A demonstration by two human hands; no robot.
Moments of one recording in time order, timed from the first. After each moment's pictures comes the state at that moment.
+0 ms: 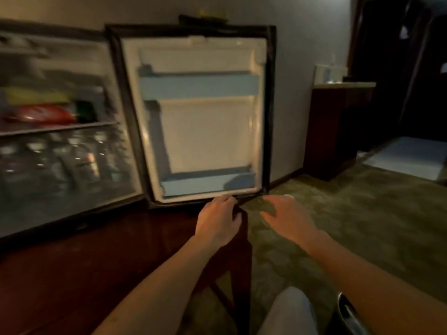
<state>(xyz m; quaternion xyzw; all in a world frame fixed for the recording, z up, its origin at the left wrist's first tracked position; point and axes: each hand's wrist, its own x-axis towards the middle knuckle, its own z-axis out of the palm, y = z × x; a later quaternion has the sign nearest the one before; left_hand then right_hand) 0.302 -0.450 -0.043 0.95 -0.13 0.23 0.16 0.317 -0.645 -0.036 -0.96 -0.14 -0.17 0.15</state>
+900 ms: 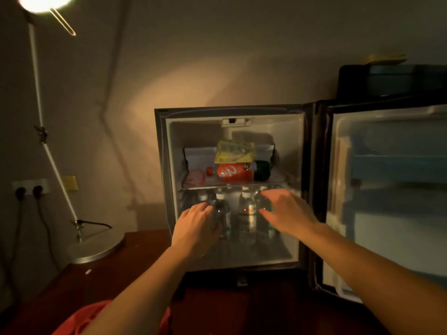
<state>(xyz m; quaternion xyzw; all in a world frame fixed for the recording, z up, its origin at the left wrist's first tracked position) 0.244 -0.049 0.089 0.94 0.11 0.33 -0.01 0.383 -0.247 0.125 -0.85 -0.43 -0.24 0.18</state>
